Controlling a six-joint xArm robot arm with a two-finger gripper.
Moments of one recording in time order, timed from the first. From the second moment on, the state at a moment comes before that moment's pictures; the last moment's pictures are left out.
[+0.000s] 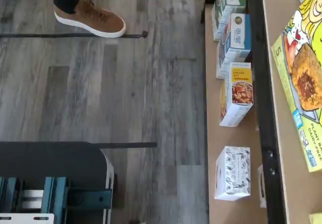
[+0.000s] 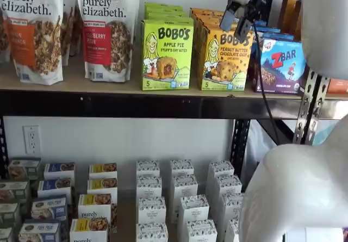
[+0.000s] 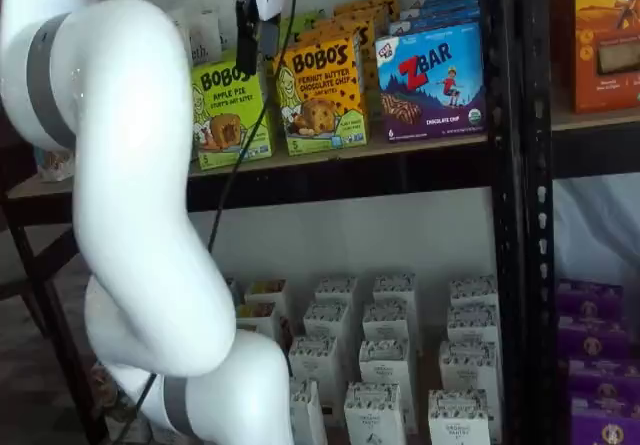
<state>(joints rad) -0.17 -0.34 -1.52 0.41 1.93 -1.61</state>
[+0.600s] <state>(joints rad) -0.18 -0.38 -1.49 0.40 1.88 -1.62</state>
